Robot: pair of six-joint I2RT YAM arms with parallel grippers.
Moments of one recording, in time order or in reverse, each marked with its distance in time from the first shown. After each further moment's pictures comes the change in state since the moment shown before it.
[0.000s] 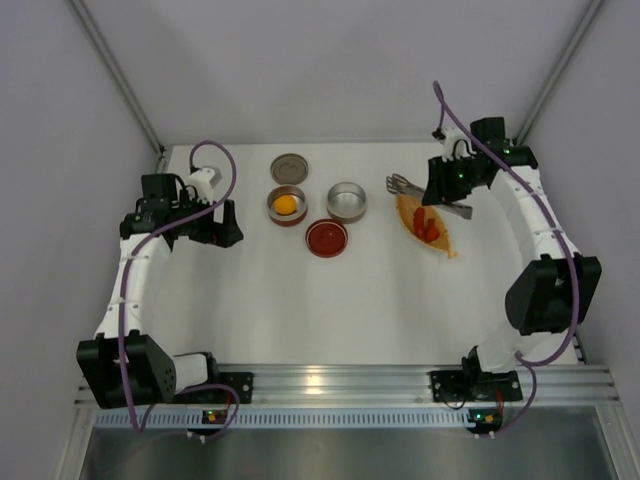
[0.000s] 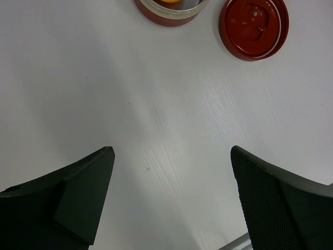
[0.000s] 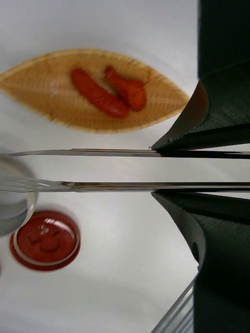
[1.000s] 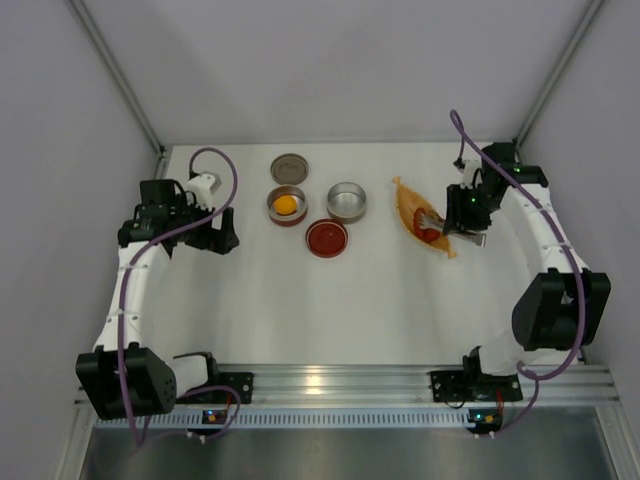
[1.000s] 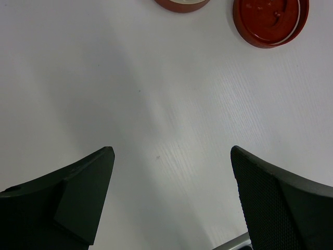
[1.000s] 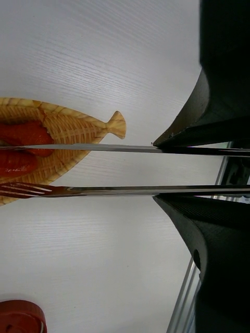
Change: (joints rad) left arm 0.000 -0.056 -0.027 -0.032 -0.058 0.045; right arm -0.145 -0.141 -0.241 -0.131 0.210 0.100
